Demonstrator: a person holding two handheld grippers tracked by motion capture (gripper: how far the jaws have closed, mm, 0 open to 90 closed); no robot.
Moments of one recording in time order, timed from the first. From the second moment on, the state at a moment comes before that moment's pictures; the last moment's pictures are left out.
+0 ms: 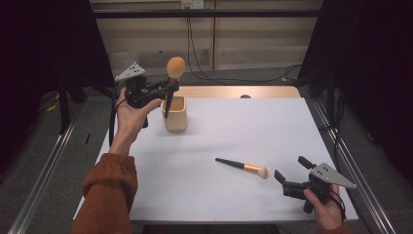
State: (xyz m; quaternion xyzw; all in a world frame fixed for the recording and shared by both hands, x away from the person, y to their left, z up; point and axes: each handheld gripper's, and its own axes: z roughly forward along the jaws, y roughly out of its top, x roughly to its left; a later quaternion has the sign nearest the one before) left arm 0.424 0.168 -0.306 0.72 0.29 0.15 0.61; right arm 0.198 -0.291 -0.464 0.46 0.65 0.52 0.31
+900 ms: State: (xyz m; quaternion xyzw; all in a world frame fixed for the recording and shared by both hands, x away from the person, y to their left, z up) left arm 0.467 0.167 -0.328 0.70 0.31 0.21 0.61; right arm 0.199 -0.291 -0.464 0.46 0.65 0.52 0.31
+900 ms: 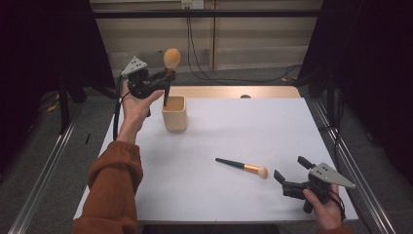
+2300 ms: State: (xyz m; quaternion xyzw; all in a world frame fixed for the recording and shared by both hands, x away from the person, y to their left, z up) left arm 0.480 0.167 -0.377 0.73 0.33 0.18 0.57; right arm 0.198 -0.291 -0.465 0.46 0.65 0.52 0.30
